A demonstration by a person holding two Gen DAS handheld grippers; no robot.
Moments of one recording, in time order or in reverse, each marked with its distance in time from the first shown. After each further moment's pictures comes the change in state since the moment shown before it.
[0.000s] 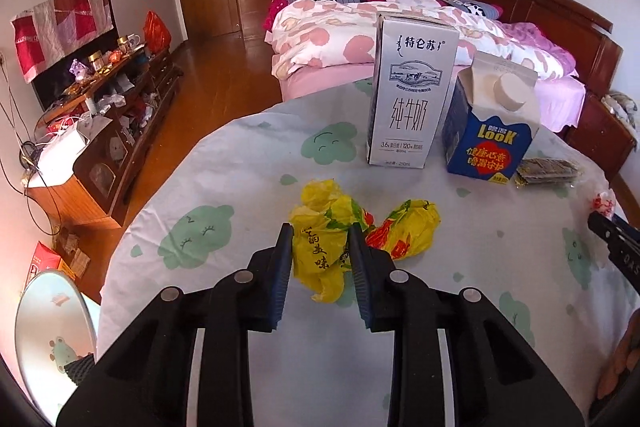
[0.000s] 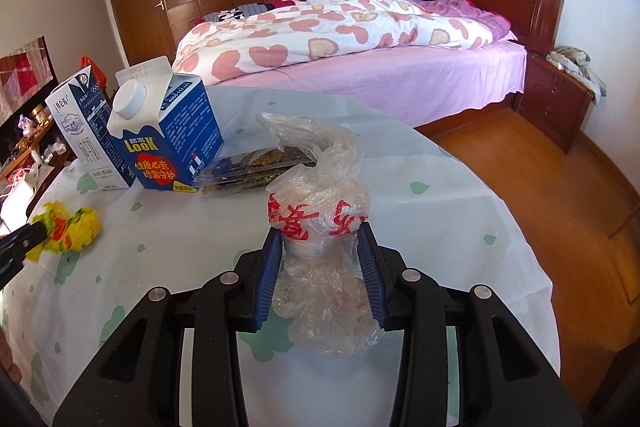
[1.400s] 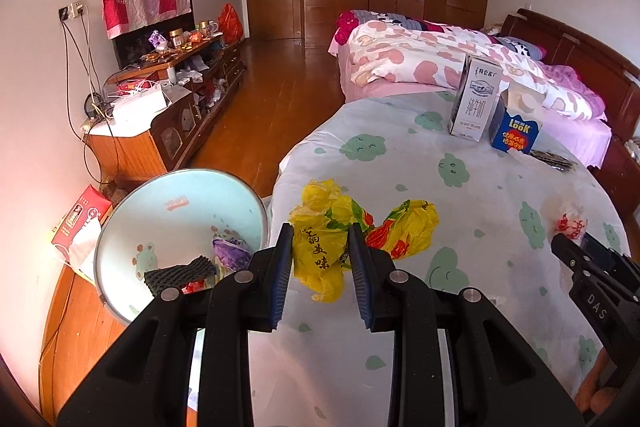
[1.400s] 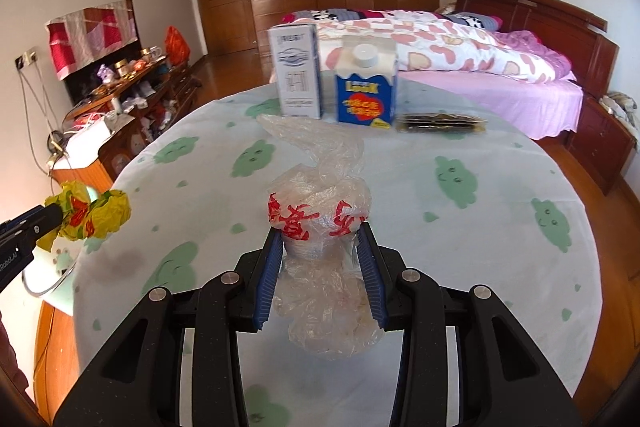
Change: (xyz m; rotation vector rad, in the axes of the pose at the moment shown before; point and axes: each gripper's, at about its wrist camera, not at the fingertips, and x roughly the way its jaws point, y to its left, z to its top) left arm -0.148 0.105 -0.101 -0.172 -0.061 0.133; right arm -0.118 0.130 -0.086 -0.180 -0.028 0.208
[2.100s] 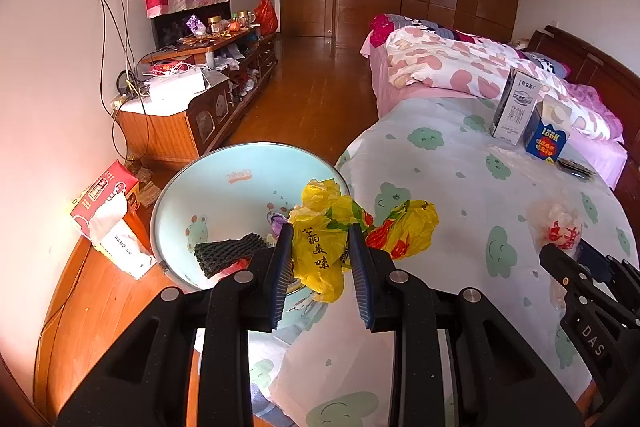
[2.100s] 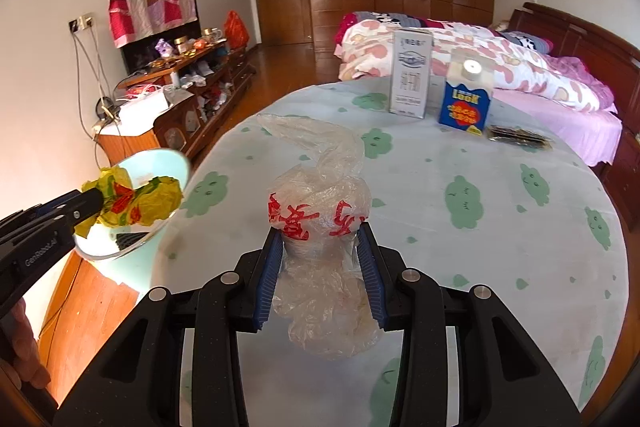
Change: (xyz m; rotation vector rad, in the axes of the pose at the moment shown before) left arm -0.023 0.070 -0.027 -0.086 0.004 0.064; right arm -0.024 0.093 -0.020 -0.130 0.002 0.137
